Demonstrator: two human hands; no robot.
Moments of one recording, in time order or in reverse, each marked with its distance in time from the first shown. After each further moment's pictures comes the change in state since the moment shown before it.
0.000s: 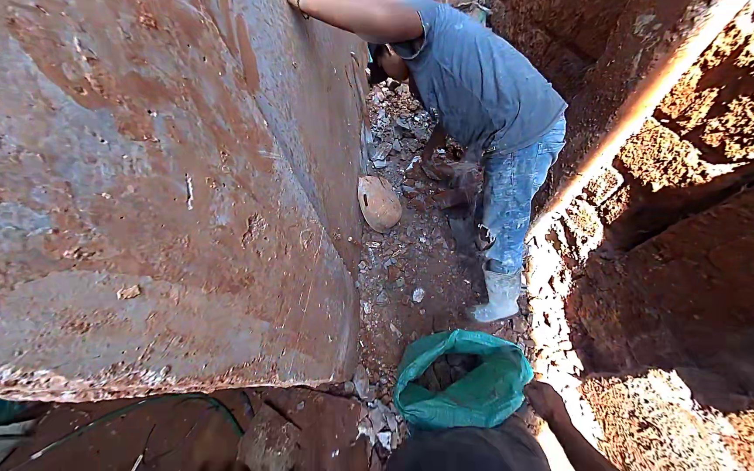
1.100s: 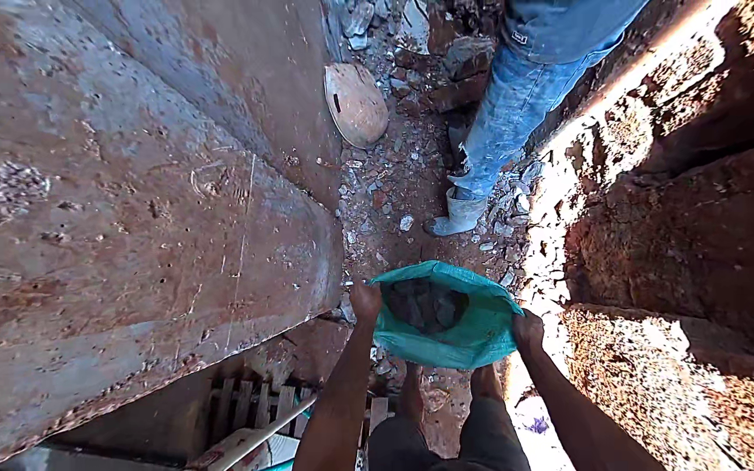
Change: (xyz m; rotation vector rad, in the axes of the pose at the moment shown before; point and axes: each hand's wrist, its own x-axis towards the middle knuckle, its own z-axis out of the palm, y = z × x) left_hand 0.090 0.225 0.143 0.427 0.122 0.355; right_hand 0.097 -0.017 -0.010 0.153 0.154 0.202
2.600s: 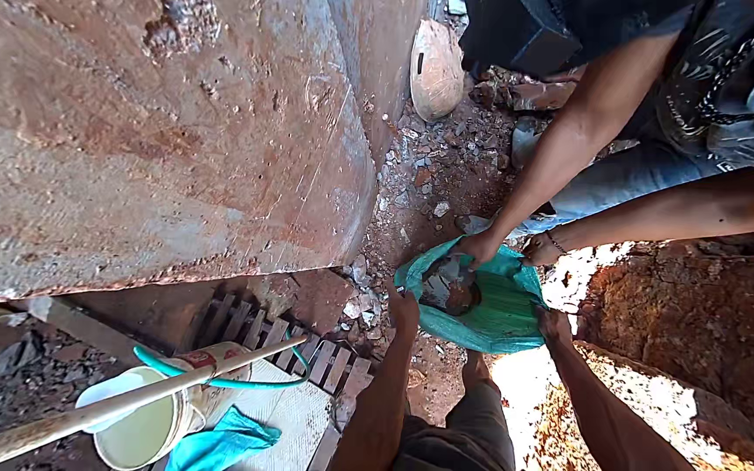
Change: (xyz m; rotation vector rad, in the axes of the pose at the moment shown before) left_hand -0.074 -0.072 0.041 -0.837 0.110 -0.229; right_hand 0.011 -0.042 -0.004 -0.341 -0.059 -0.162
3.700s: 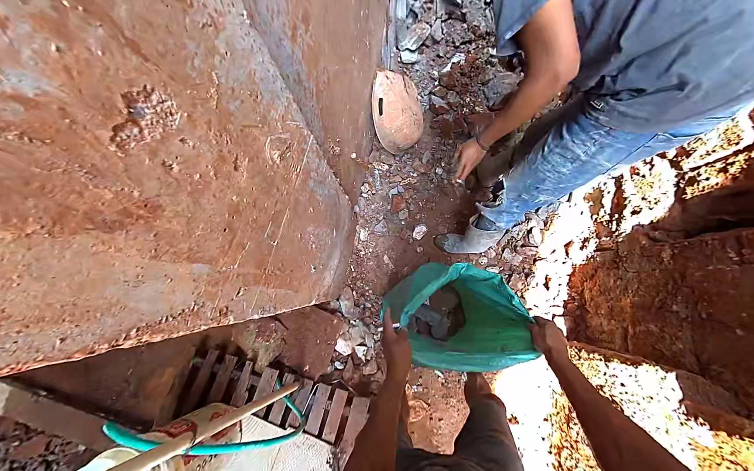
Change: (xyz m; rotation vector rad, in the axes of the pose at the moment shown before) left_hand -0.036 -0.001 0.000 0.123 -0.192 0.156; right_hand -0.009 0.019 -0.035 -0.128 -0.083 -0.090
